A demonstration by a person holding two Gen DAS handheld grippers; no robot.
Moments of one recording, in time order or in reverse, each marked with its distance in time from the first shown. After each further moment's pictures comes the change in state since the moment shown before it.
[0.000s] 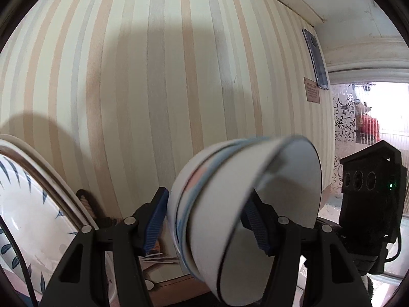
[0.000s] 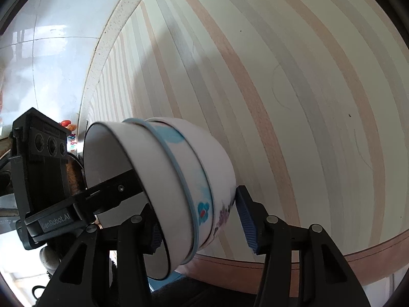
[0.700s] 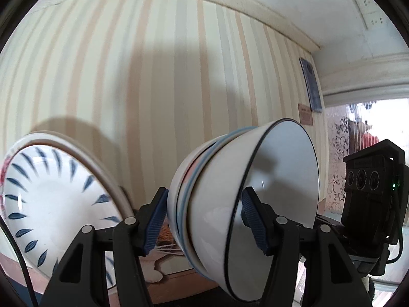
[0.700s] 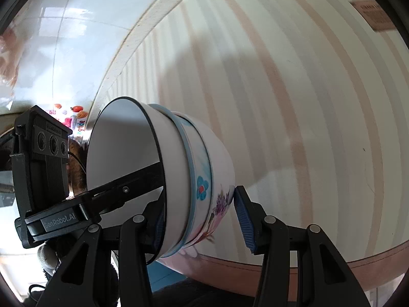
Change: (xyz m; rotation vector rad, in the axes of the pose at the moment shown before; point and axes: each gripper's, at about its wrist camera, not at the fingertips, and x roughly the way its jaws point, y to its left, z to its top) left arm -0.054 0.014 -0.011 -0.048 -0.132 0.012; right arm -0.016 0.051 0.000 -0.146 -0.020 0.003
